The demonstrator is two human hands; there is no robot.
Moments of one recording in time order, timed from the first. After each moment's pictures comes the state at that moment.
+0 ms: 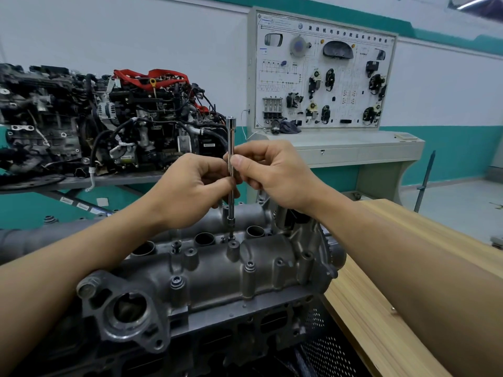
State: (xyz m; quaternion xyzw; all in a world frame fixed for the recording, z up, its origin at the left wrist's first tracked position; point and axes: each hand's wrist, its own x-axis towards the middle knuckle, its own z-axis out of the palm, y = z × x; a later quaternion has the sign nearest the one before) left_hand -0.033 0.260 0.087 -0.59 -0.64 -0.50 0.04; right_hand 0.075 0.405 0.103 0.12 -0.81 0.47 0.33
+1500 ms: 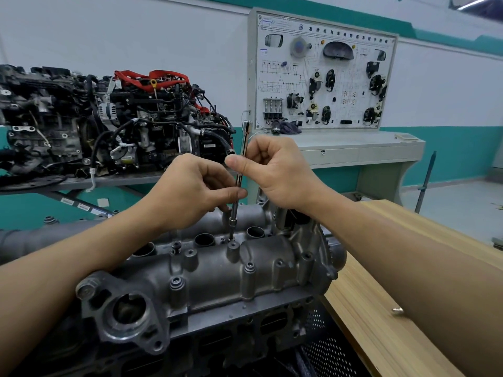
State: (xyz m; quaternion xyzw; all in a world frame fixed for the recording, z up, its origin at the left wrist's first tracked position) left_hand -0.036 0.261 0.086 -0.58 -0.65 -0.48 0.05; right_hand 0.070 0.407 0.103 0.08 -0.81 0.42 0.40
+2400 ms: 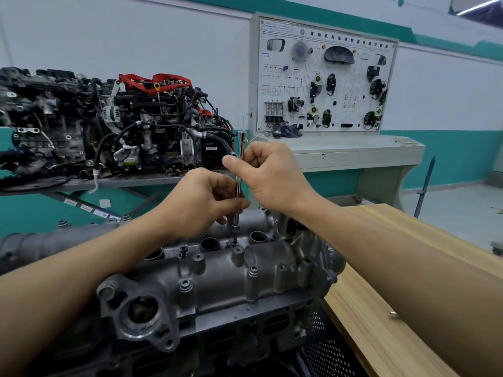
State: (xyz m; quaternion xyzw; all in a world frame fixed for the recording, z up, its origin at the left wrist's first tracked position) left_hand -0.035 0.261 0.083 -0.57 -0.67 -0.47 0.00; right_hand 0.063 0.390 0.110 0.01 -0.82 0.36 0.44
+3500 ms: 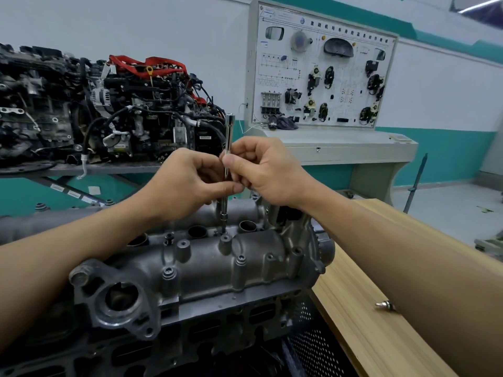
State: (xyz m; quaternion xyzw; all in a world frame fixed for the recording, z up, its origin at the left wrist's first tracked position) left_hand -0.034 0.263 0.085 -0.58 -0.64 -0.50 0.05; right_hand 0.074 0.404 0.105 0.09 -0.85 0.42 0.31
